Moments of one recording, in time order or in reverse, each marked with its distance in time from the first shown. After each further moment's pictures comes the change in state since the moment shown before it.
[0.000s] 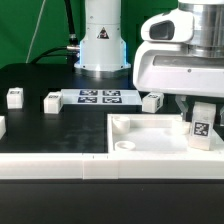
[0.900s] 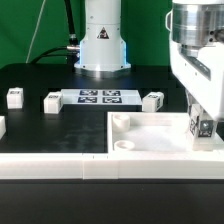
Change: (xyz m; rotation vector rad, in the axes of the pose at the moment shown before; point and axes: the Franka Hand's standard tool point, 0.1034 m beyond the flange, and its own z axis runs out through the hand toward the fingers) arm 0.002 0.004 0.001 0.014 0.000 1.003
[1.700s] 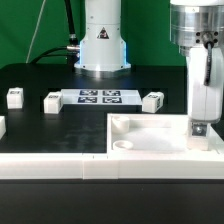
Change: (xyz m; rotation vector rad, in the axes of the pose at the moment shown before) arm 0.001 0.002 0.001 -0.016 -0.013 0.255
